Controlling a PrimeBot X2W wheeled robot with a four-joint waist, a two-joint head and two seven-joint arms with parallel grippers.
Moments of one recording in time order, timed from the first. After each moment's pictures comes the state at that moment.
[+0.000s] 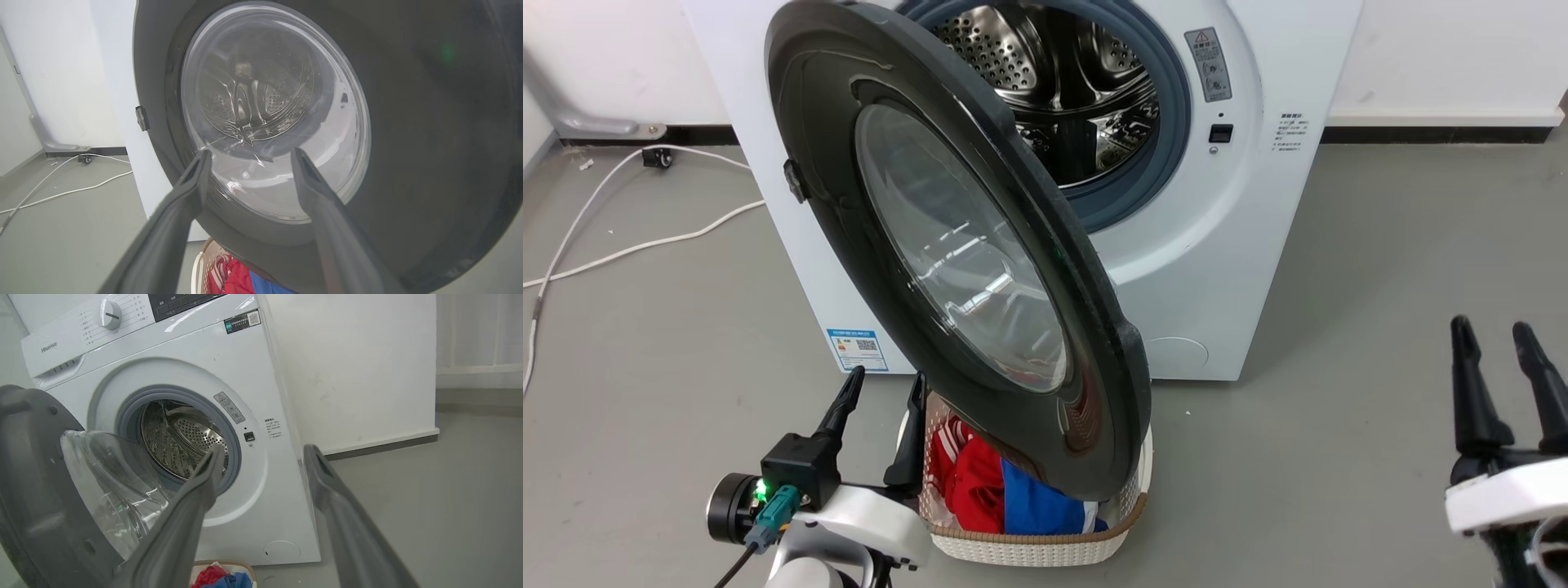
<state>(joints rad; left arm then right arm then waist) -0.13 0.11 -0.14 0.25 -0.19 -0.07 -0.26 -0.04 -0.15 -0.15 -0.06 0.46 0.13 -0.03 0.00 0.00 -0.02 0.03</state>
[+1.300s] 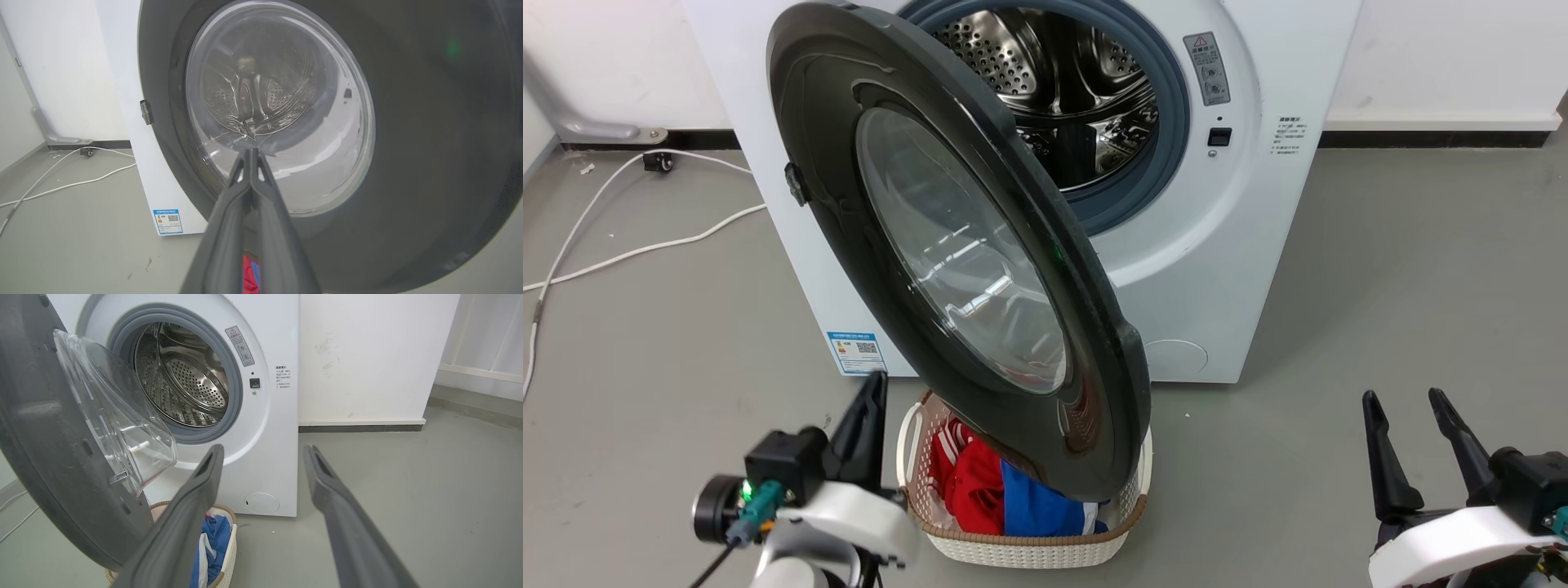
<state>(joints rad) -0.11 0.14 -0.16 0.22 -0.24 -0.06 -0.21 0.07 -0.06 -0.07 -0.05 0.14 0.13 -0.04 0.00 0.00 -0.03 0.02</state>
